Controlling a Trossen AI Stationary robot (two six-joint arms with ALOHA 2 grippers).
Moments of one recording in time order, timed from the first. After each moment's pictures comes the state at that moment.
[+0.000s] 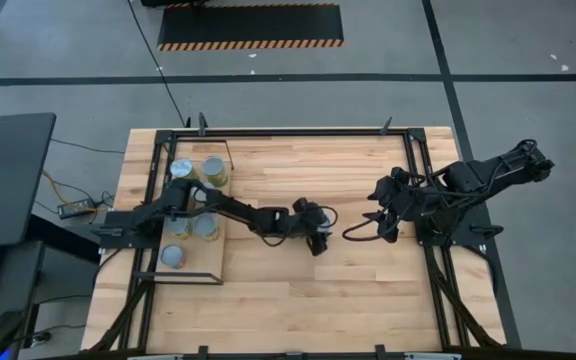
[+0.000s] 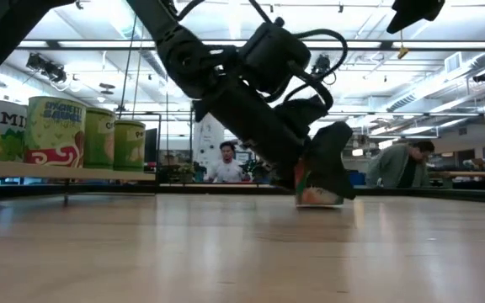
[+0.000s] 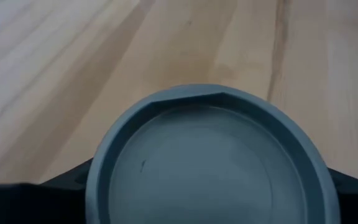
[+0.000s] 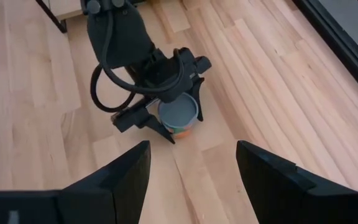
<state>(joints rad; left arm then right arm) -0.07 2.23 1.34 0.27 -0.31 -0.33 0.37 1.05 1.18 -1.09 0.43 0.61</state>
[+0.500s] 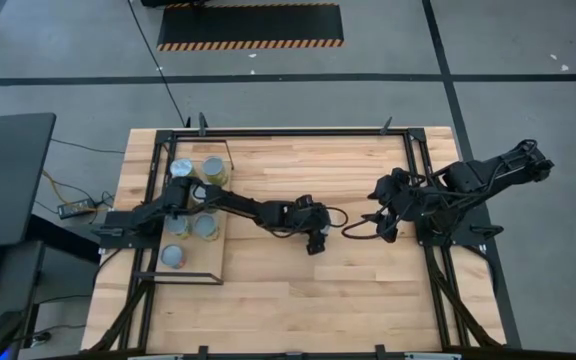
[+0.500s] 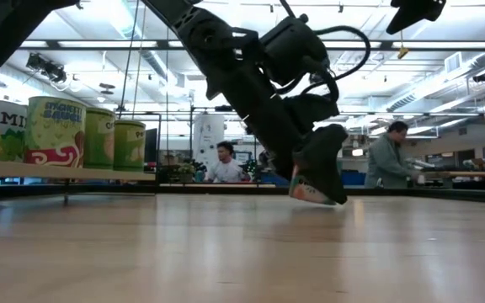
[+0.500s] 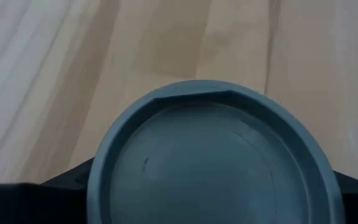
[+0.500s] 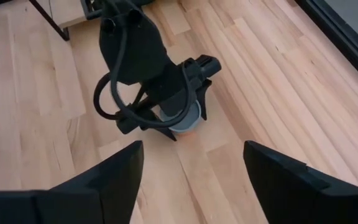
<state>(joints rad) -0.05 2.23 1.49 -0.07 -0.23 -0.16 0.37 1.05 1.18 -1.08 0.43 0.65</state>
